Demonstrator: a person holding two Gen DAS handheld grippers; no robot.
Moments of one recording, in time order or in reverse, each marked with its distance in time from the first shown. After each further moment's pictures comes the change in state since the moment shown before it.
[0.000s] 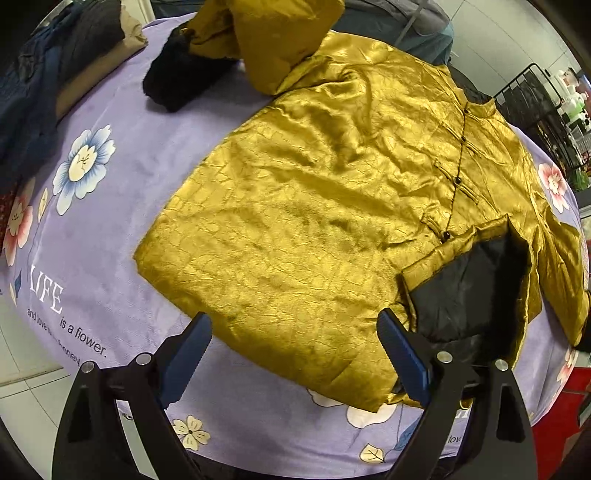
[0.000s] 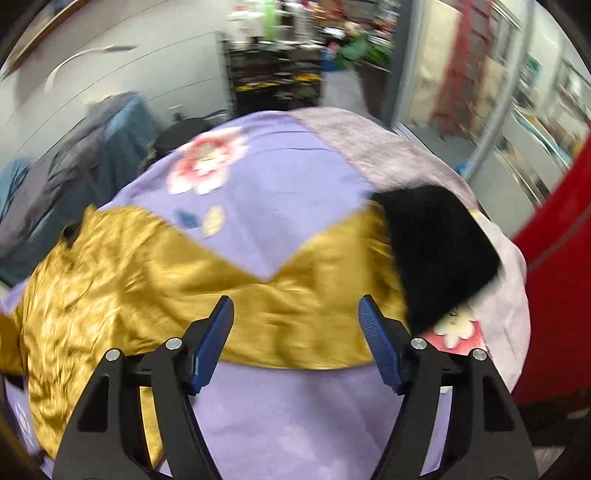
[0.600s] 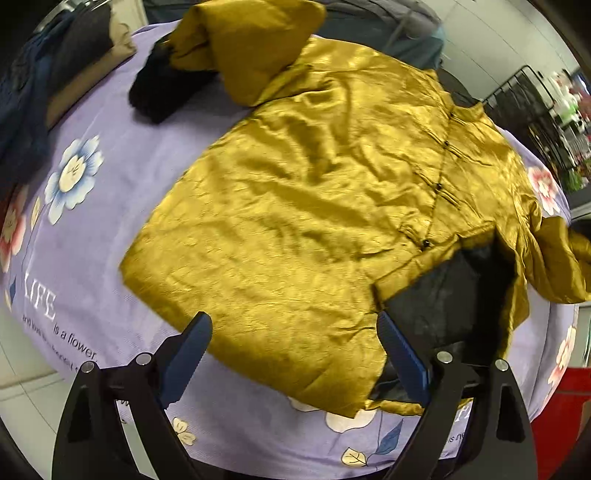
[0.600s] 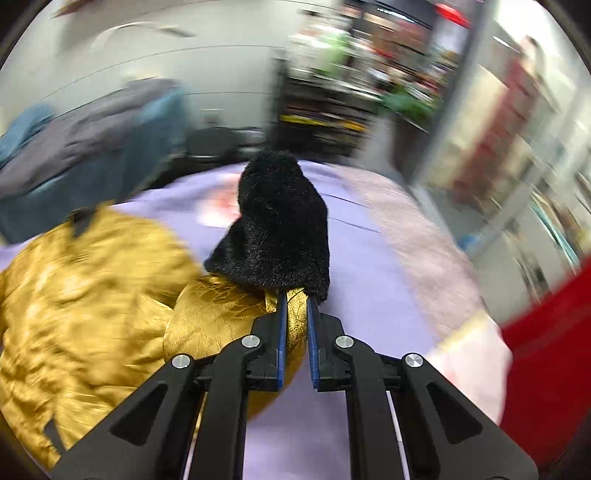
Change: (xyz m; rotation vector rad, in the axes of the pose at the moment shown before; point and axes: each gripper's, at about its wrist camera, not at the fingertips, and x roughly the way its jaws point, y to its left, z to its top) left arm -0.007 -0.023 0.010 0.023 -0.005 -0.035; right arm 0.004 0.043 0.072 -0.201 -0.091 -0.089
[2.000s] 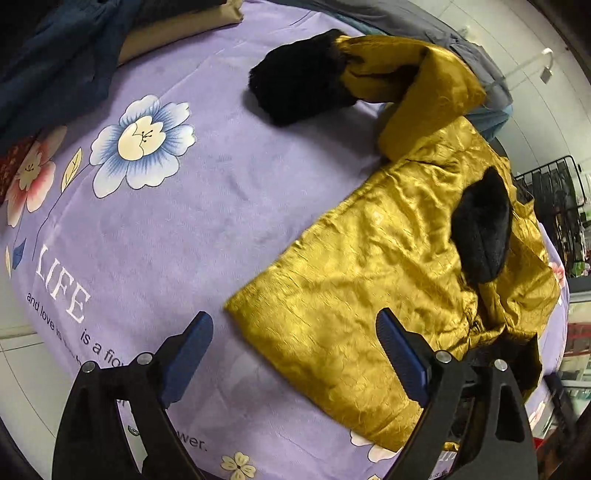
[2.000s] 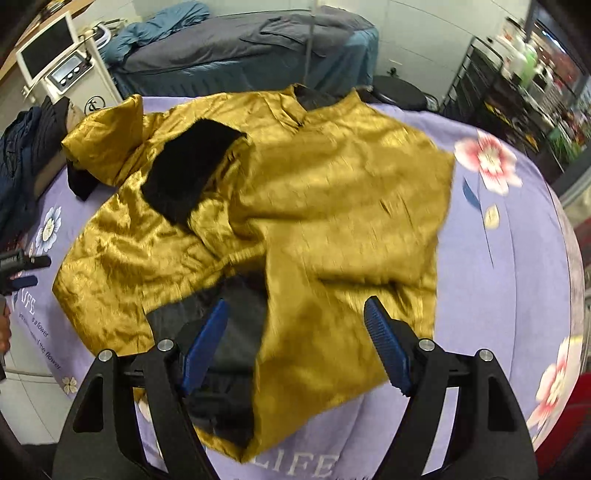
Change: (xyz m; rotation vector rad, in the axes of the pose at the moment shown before) left arm -0.002 0.134 0.038 -0.269 -0.032 -0.026; right arm -0.064 0.244 -0.111 -0.488 0.168 0.465
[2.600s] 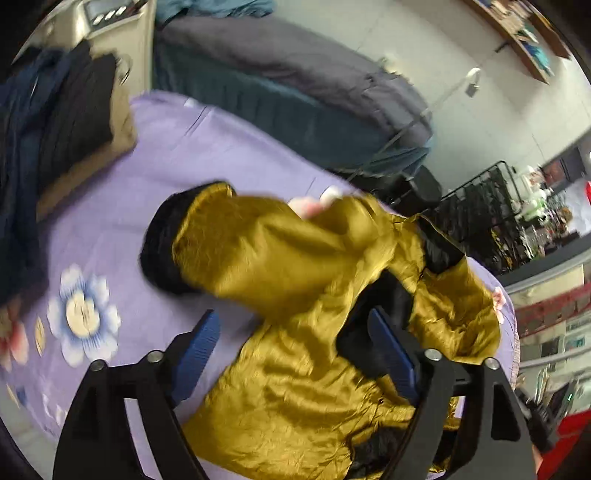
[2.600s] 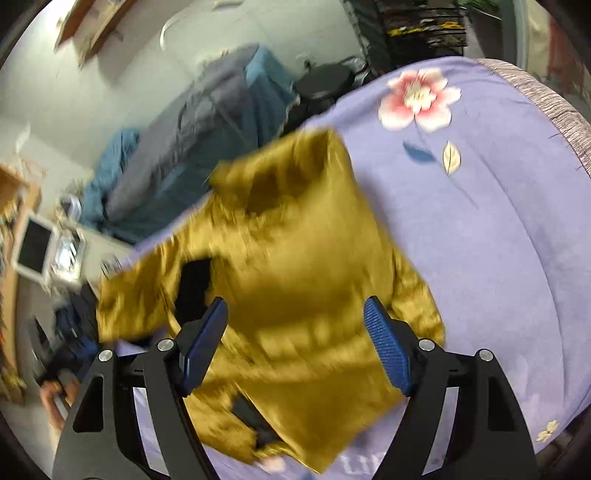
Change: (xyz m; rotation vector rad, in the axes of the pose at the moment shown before) left arm -0.057 -0.073 0.129 0.120 -0.134 -0.187; right arm -0.039 -0.125 -0.001 0.603 -0.084 0.217
